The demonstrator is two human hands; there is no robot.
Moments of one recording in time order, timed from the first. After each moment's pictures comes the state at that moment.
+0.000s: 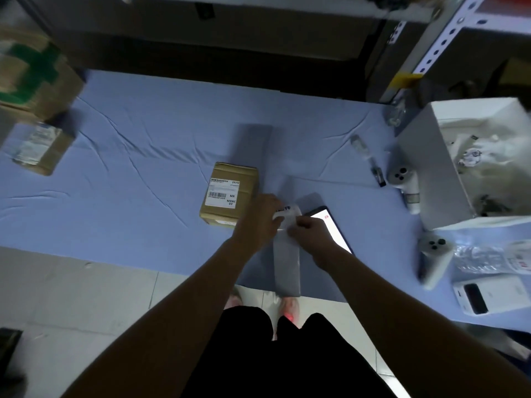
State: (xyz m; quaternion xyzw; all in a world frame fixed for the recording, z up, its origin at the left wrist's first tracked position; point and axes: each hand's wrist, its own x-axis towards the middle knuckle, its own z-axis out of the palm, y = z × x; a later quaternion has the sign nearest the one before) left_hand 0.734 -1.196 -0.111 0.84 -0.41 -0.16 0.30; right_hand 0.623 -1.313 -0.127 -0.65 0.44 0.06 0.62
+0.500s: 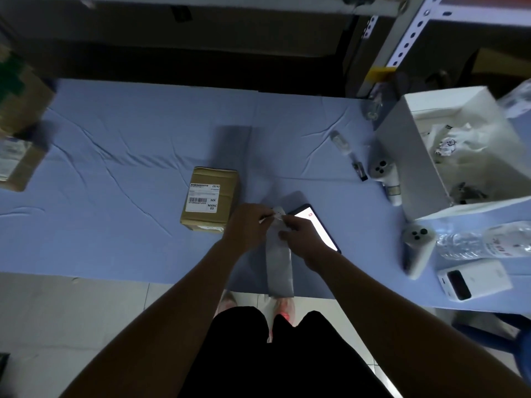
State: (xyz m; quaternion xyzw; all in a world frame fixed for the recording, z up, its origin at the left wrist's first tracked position) left_hand 0.729 -1.210 -0.130 0.82 -0.43 -0.20 0.32; right_hand 0.607 -1.320 -0.132 -0.66 0.40 0.03 0.63
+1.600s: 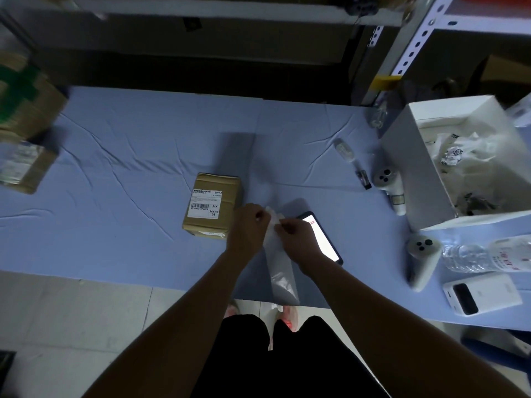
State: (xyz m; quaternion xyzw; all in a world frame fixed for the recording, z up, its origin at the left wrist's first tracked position) left_hand 0.719 -1.221 -0.124 0.87 -0.24 -0.15 0.41; right_hand 0.620 -1.316 -0.140 -0.71 0.41 -0.01 0.58
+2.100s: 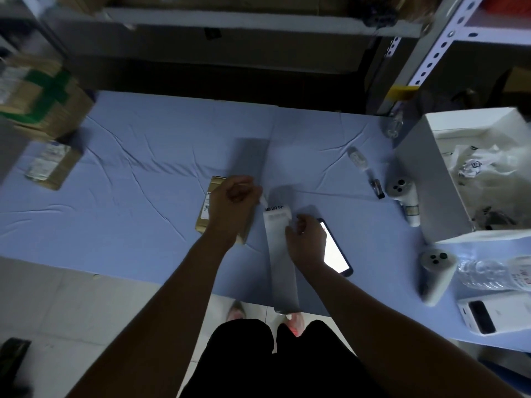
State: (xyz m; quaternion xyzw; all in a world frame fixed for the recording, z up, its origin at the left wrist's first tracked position) left_hand 0.752 -1.206 -0.050 0.77 -0.04 -0.18 0.61; right_hand 0.635 -1.308 -0.132 -0.76 0.46 -0.09 0.45
